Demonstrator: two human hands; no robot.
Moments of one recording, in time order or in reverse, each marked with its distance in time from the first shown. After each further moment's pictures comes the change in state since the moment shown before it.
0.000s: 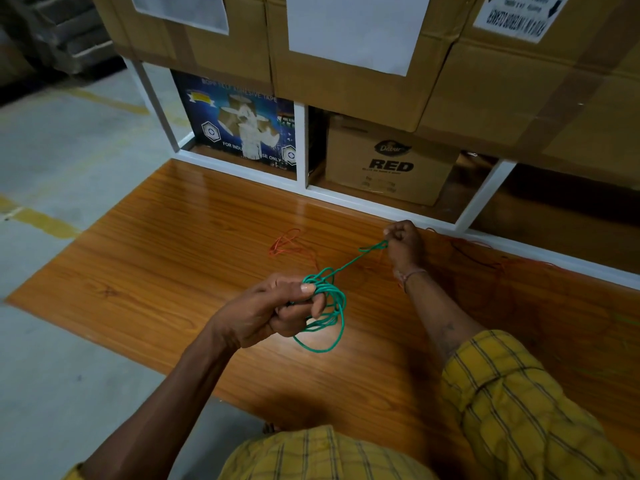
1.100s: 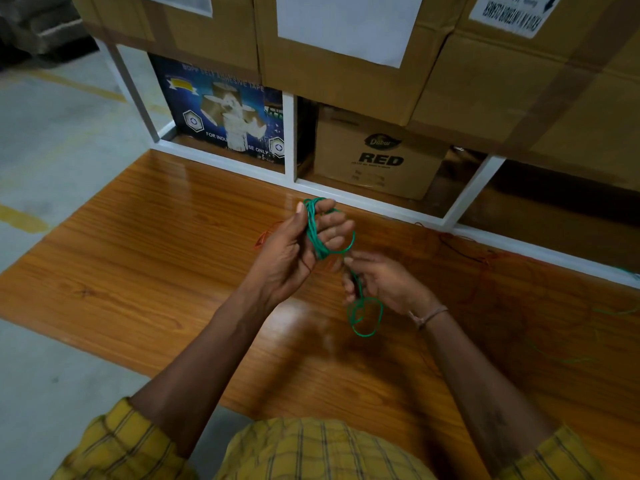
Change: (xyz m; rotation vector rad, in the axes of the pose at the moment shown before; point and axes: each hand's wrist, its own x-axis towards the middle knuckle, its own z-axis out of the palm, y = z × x) left_hand 0.084 0.020 -0.003 -0.365 0.298 0.347; right_hand -0.104 -0.056 -0.038 0.257 -0.967 0.257
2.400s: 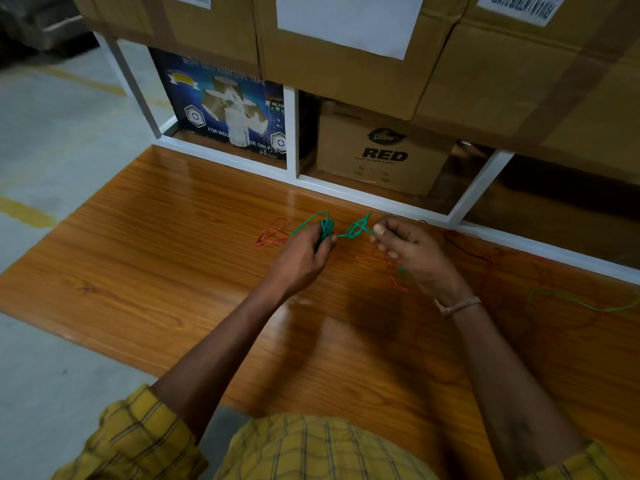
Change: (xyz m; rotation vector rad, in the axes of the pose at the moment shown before) left_hand 0.016 -0.022 -0.036 1.560 0.153 0.178; right_hand -0.021 -0.040 -0.026 -0.402 0.297 -0.302
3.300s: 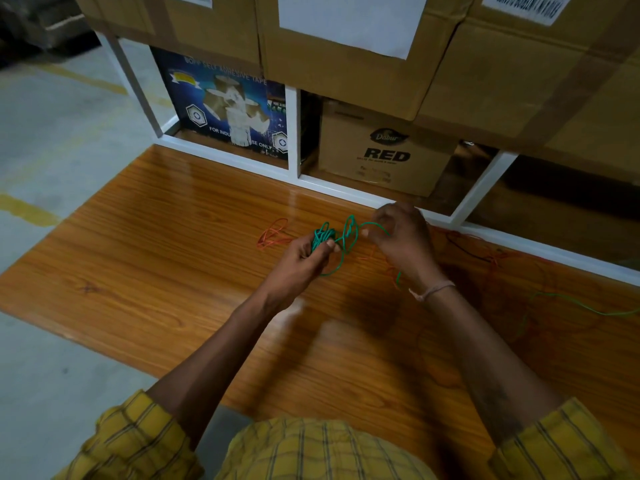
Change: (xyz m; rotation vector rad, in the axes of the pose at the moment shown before) left_hand -0.013 -0.005 0.009 -0.649 -0.047 -0.147; right_hand 0.043 0.023 0.009 -0.629 0.338 -0.065
